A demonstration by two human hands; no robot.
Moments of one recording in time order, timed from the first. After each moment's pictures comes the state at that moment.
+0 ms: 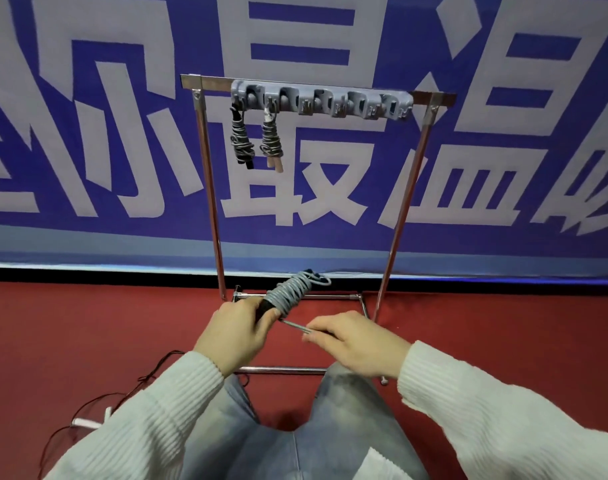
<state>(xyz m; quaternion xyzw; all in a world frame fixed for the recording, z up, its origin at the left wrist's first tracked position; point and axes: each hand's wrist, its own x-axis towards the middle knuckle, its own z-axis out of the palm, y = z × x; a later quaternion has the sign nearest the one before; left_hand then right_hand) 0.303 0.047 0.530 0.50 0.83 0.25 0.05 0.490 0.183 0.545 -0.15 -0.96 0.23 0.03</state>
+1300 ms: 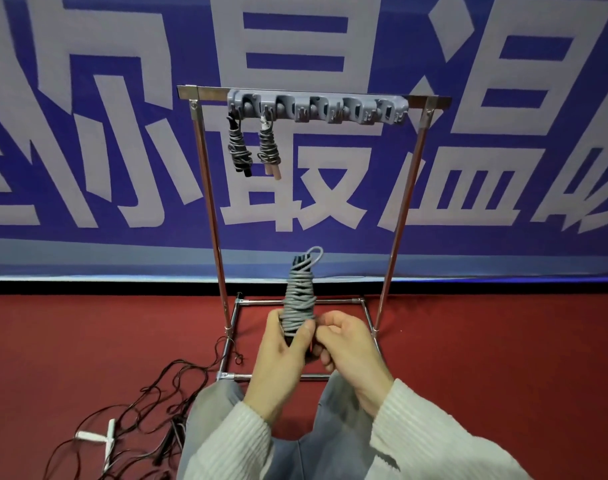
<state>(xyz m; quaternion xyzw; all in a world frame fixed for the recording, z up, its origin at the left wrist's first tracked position) 0.381 0.062 0.515 0.31 0.59 0.69 0.29 0.472 0.139 0.535 -0.34 -0.65 0.62 0.26</state>
